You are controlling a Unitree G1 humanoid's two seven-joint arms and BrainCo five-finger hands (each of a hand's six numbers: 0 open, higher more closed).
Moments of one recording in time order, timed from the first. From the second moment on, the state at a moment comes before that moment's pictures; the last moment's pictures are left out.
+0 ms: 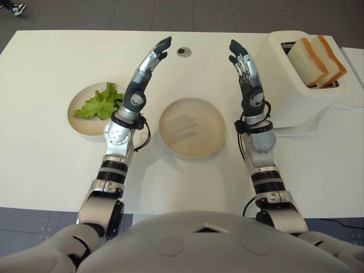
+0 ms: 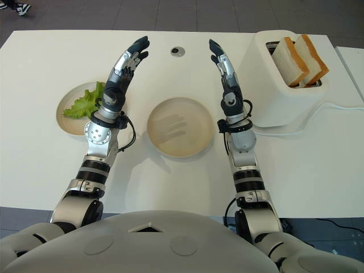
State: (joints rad) left arm -0.26 0.13 -0.08 0.35 -0.09 -0.88 -0.35; right arm -0.17 -0.14 0.03 0.27 -0.04 -0.80 0.12
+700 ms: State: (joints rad) left arm -0.24 0.12 -0.08 0.30 -0.10 -0.88 -0.34; right arm -0.18 -0.69 -0.40 0.44 -0.43 -0.38 -0.01
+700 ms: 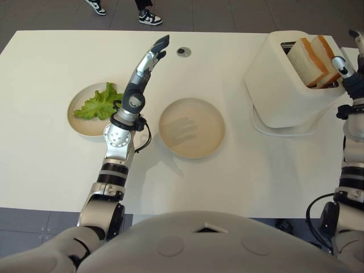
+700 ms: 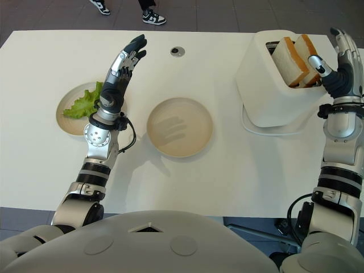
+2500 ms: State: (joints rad) left arm -0.29 0.75 -0.17 0.63 0.89 -0.34 0.08; right arm -0.02 -0.21 0.17 0.07 0.08 -0.45 0.21
